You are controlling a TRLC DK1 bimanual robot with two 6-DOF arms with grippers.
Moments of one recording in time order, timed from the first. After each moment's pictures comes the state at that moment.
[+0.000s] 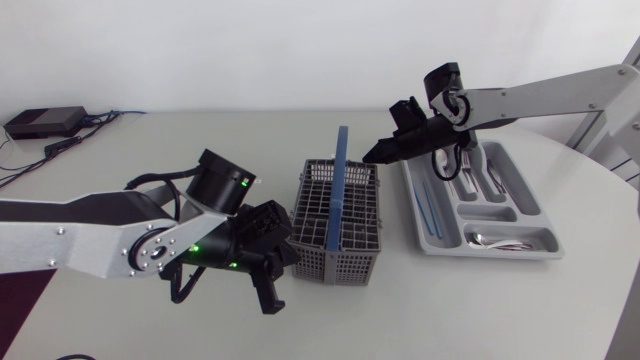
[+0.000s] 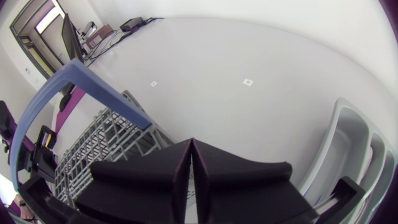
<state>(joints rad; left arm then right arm) -0.64 1.53 0.75 -0.15 0.30 0.47 0.16 2.09 1.50 -0.36 -0.64 -0.24</state>
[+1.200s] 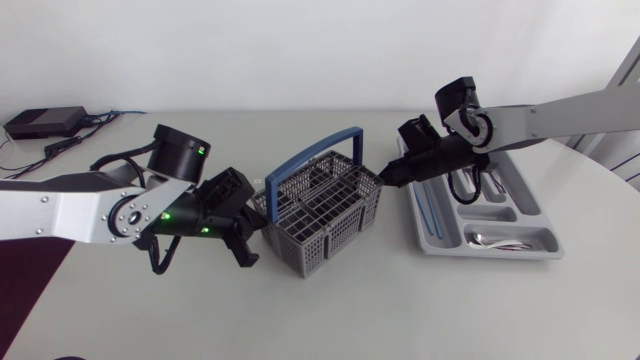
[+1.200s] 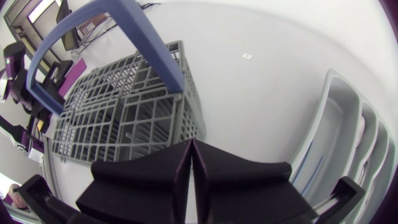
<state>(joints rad) -0.41 1.55 0.78 -0.10 0.31 0.48 0.19 1.90 1.22 -0.31 -0.55 -0.27</state>
